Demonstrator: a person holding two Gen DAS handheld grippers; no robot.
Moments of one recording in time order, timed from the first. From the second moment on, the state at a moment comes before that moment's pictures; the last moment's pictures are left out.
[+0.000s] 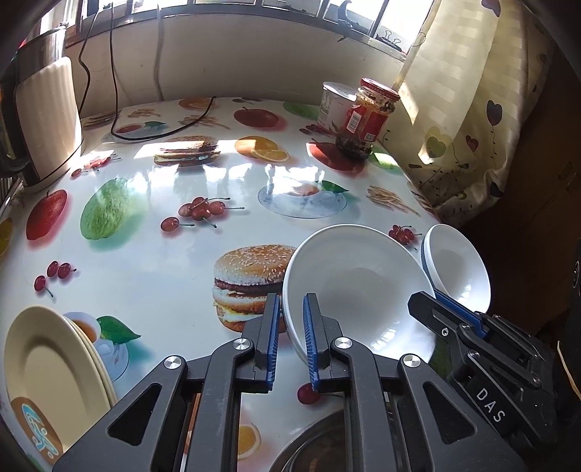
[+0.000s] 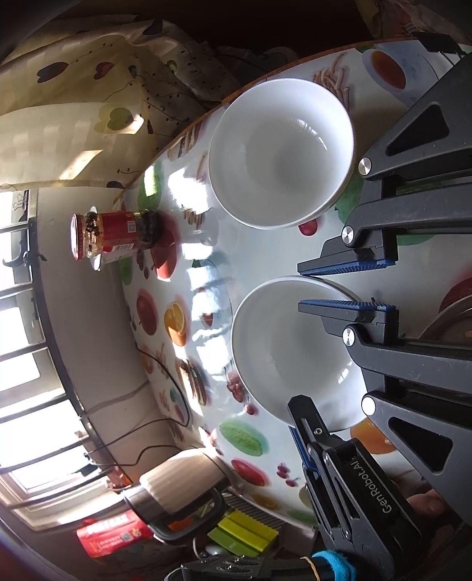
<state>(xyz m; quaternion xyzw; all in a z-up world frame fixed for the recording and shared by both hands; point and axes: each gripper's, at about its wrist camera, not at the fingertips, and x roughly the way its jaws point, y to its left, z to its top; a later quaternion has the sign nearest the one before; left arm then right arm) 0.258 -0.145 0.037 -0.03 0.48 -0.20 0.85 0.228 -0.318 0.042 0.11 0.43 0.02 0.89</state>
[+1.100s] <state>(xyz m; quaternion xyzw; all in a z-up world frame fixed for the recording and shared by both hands) 0.236 -0.136 0.064 -0.03 0.45 -0.20 0.87 0.204 -0.316 0.063 0.12 0.40 0.02 0.91</state>
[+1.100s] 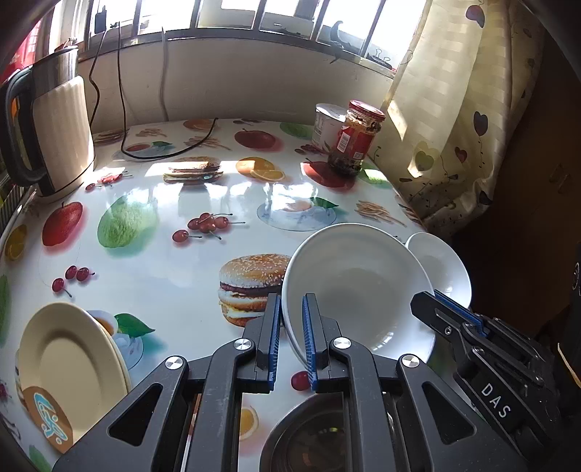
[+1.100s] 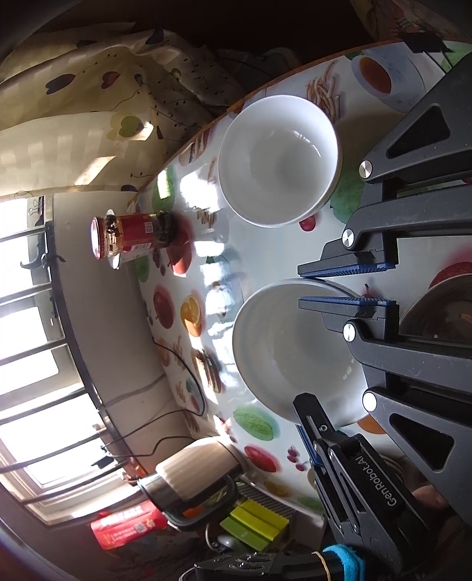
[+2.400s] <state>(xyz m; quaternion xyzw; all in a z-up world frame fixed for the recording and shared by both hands) 0.151 -0.110 0.076 -0.04 0.44 -0.22 0.87 0.102 -0.298 0.078 0.14 0.39 0.01 0.91</state>
